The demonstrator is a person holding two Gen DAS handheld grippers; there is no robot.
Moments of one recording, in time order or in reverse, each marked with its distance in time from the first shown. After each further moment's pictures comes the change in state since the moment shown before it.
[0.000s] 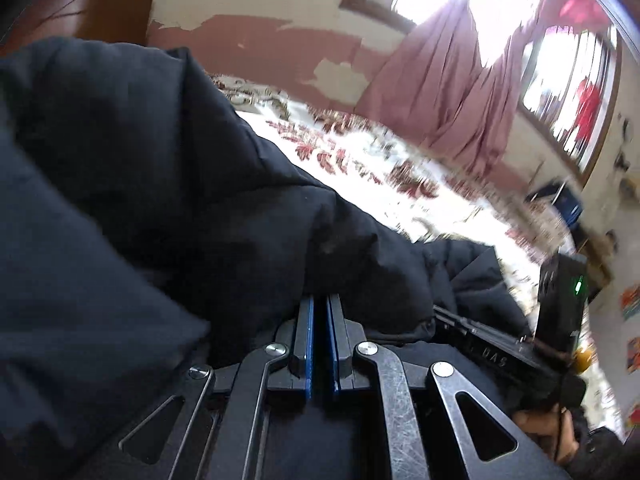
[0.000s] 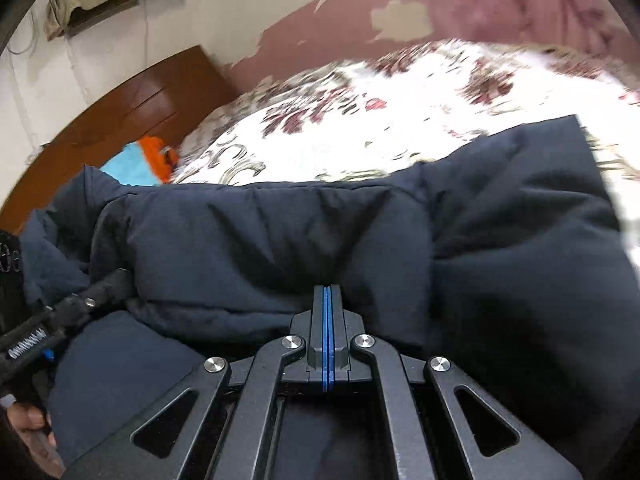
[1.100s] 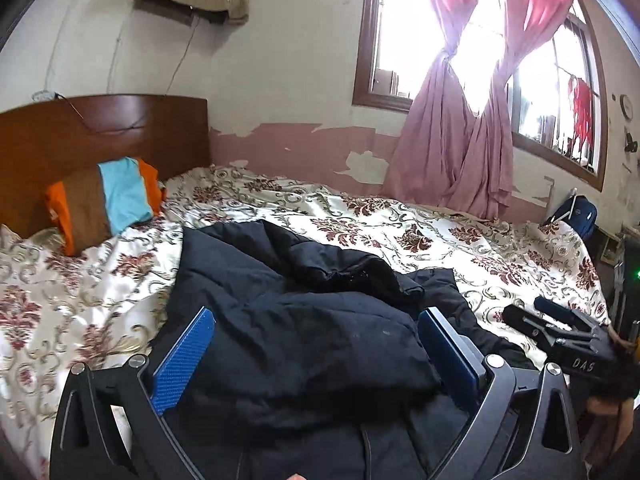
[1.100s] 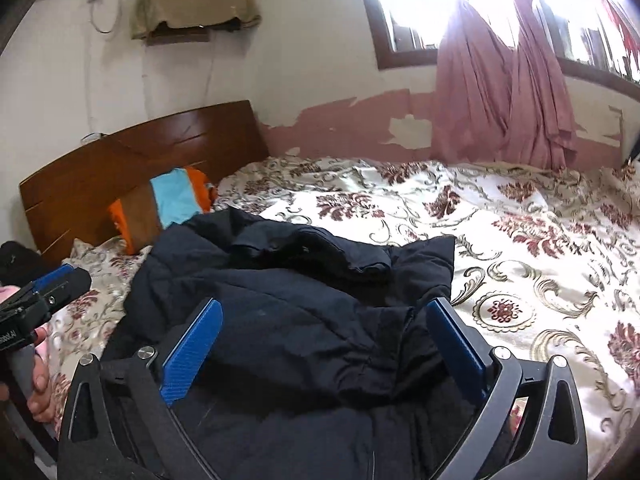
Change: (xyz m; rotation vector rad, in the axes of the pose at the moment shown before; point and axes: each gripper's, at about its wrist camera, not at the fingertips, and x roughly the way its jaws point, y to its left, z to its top) left arm -0.256 -0.111 -0.069 0.135 -0.276 0.310; right arm -0.274 0.048 -0.049 -0.211 -0.247 -0.002
